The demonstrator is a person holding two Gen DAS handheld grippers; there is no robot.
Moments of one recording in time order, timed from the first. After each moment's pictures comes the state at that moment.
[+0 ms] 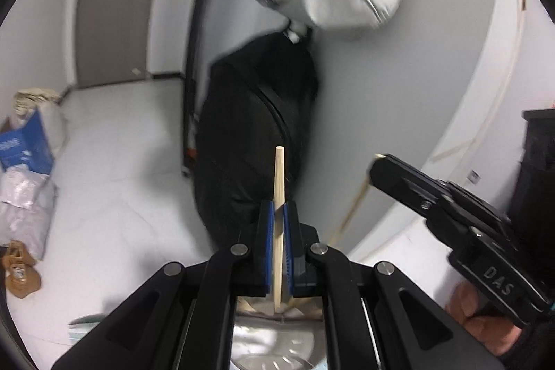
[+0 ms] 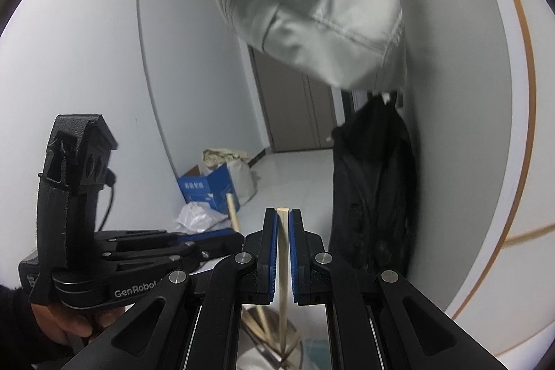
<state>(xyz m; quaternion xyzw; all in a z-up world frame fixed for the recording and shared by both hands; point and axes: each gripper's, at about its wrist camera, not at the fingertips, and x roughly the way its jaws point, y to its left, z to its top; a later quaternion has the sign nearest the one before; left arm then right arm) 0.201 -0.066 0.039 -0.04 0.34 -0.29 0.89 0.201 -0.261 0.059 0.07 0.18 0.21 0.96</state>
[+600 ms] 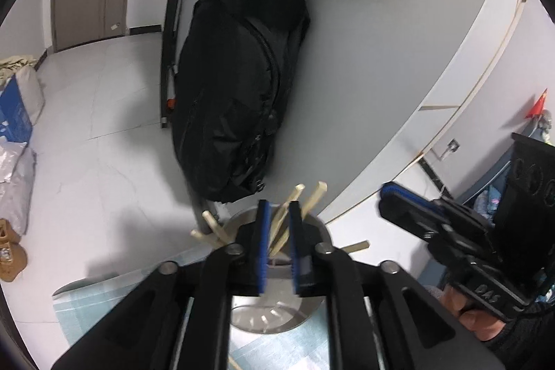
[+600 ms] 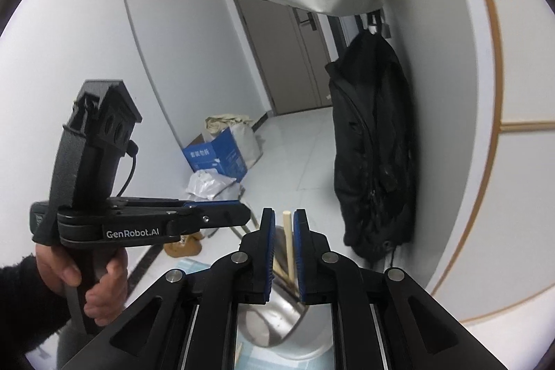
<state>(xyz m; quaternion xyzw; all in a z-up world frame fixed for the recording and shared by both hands) 0.192 -0.062 0.019 -0.04 0.43 -0.32 0.85 0.177 -0.271 0.018 0.10 0.26 0.21 0.94</state>
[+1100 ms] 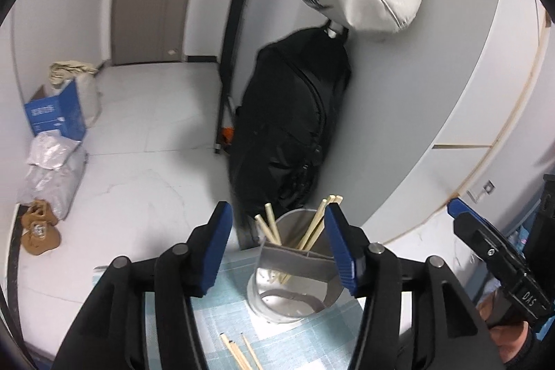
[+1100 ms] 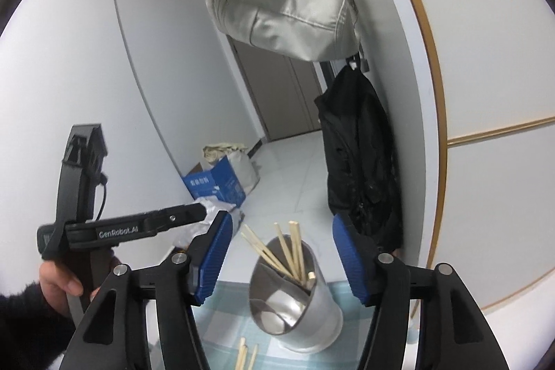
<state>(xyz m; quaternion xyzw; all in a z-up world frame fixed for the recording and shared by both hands) 0.147 -0.023 0.053 -0.07 0.36 -0.20 0.91 0.122 -0.287 0.049 0.13 0.21 0.19 0.95</state>
